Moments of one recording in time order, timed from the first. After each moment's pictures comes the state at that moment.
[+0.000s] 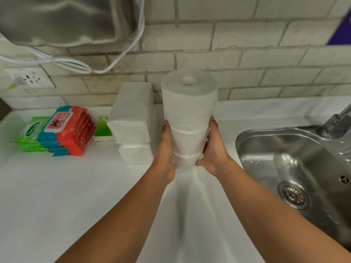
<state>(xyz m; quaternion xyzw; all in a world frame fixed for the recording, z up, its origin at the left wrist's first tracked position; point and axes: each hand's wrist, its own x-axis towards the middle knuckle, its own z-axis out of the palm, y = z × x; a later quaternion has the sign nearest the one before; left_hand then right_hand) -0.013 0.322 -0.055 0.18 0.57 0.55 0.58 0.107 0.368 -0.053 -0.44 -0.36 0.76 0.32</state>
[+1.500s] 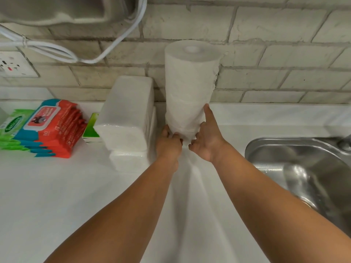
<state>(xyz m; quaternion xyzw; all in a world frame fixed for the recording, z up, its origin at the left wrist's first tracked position) -0.033 0.415 -0.120 0.16 0.62 0.60 0.48 0.065 0.457 -0.070 -0.46 -0.33 0.76 0.32</state>
